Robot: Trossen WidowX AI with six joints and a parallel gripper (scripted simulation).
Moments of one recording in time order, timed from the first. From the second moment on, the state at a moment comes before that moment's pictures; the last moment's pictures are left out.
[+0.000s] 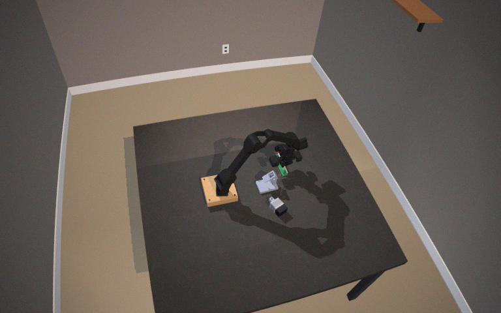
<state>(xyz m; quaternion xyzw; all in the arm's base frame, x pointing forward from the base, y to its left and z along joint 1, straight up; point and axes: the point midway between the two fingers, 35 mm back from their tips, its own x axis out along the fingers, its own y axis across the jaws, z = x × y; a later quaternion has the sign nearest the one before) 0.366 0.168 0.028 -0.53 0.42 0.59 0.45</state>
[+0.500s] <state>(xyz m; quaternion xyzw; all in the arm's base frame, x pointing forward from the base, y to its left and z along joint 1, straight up) 0.366 0.168 0.026 -0.53 0.41 0.59 0.45</state>
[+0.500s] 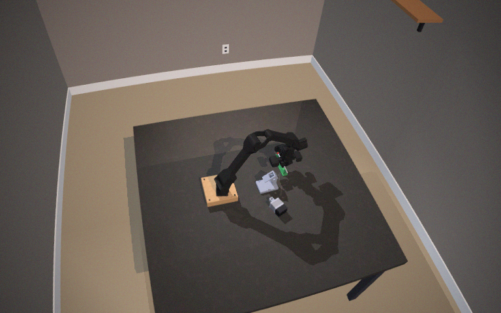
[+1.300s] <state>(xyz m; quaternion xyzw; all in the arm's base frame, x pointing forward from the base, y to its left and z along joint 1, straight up) 0.366 0.168 0.025 -0.53 0.41 0.59 0.45</state>
